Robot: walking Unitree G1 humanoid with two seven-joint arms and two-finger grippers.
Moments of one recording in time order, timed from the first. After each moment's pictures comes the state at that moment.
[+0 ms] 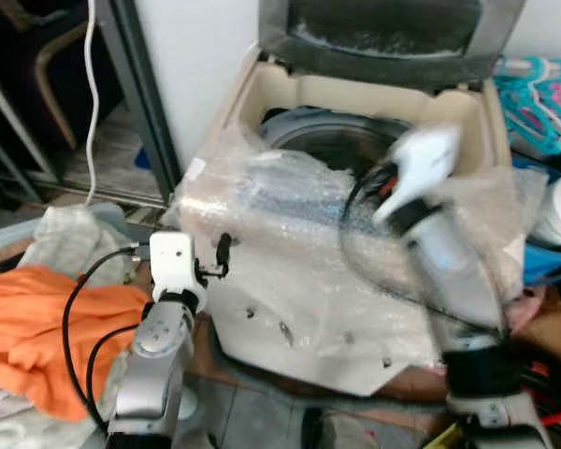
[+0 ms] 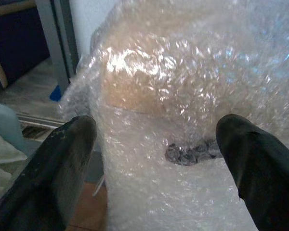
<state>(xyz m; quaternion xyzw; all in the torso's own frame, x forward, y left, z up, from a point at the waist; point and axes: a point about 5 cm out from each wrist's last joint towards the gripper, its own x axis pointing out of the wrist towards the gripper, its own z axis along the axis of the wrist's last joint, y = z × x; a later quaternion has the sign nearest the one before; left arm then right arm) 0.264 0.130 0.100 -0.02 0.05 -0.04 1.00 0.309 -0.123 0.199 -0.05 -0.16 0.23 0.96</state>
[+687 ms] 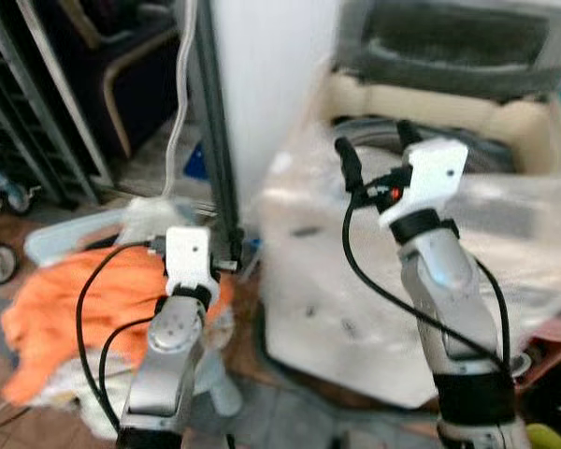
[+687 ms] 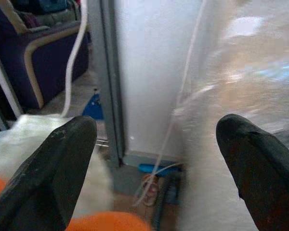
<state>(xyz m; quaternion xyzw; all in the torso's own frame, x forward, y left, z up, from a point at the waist) 0.267 0.120 0.106 0.00 0.04 -0.05 1.00 0.292 -0.119 0.198 -0.01 -0.17 0.14 0.98</state>
